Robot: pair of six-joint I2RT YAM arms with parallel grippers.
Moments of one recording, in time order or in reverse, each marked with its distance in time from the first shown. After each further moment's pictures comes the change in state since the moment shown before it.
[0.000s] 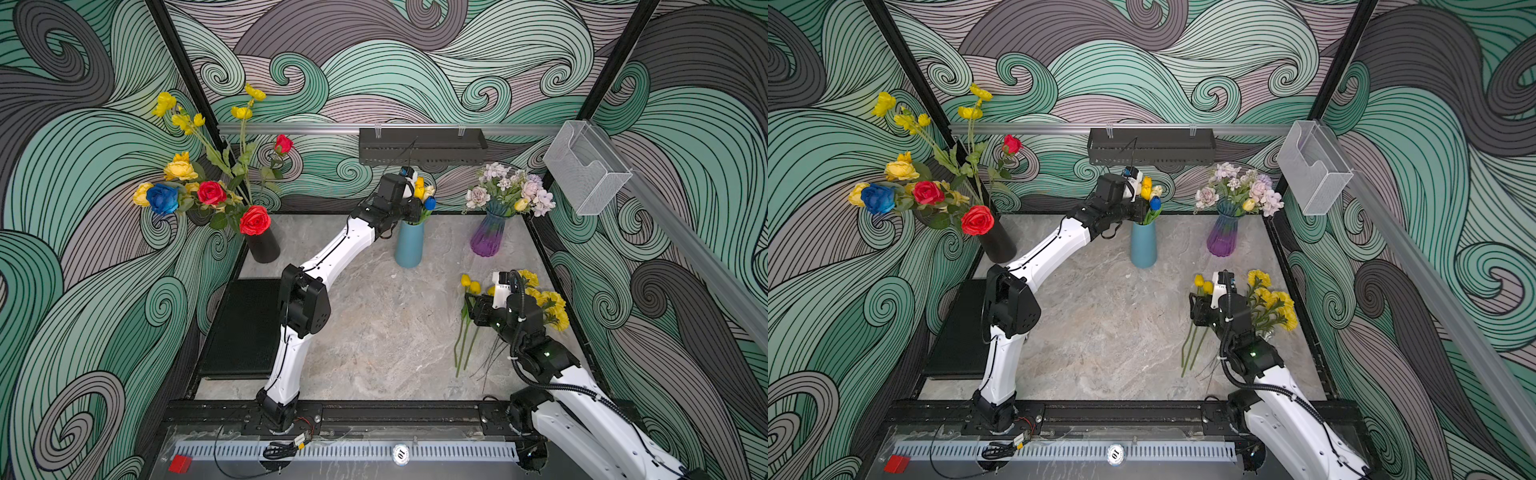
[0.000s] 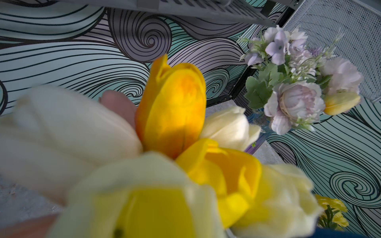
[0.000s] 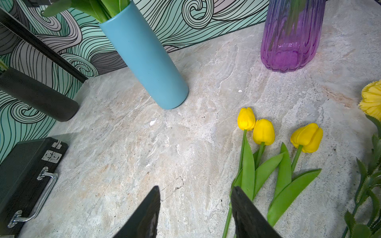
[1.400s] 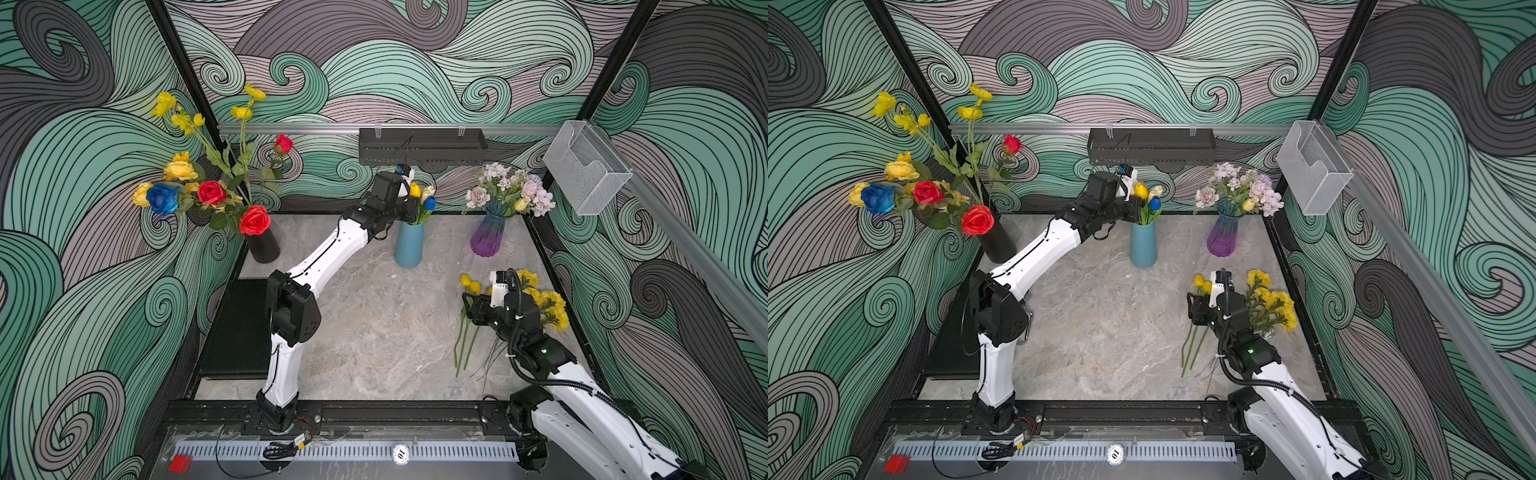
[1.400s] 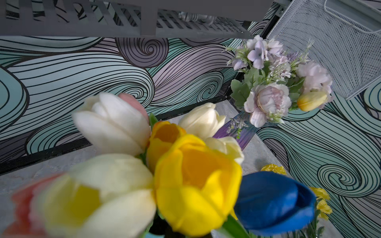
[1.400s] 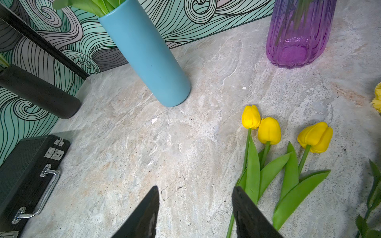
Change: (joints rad) left arm -0.005 -0.135 -0.111 -0.013 0.003 -0.005; right arm 0.000 0.038 0.000 0.025 -0.022 0.005
